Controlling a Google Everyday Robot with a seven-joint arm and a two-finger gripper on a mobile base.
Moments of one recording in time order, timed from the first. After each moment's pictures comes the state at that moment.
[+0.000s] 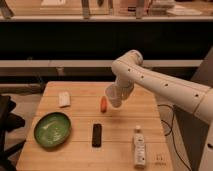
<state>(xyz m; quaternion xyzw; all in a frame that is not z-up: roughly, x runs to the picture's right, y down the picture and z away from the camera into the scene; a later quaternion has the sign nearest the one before) 0.090 0.047 0.769 -0.23 -0.16 -0.56 0.78</state>
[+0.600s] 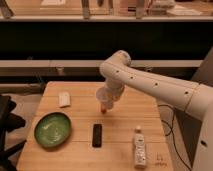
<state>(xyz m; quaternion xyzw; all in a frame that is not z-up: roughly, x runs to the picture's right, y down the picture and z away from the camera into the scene) 0.052 0.054 0.759 -0.22 -0.17 -0.60 0.75</state>
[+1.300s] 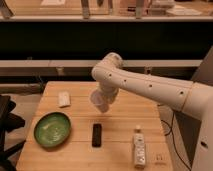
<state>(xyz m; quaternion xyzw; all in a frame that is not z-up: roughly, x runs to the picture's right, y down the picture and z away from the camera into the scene) 0.004 0.071 0.744 -0.21 -0.18 -0.63 0.73</state>
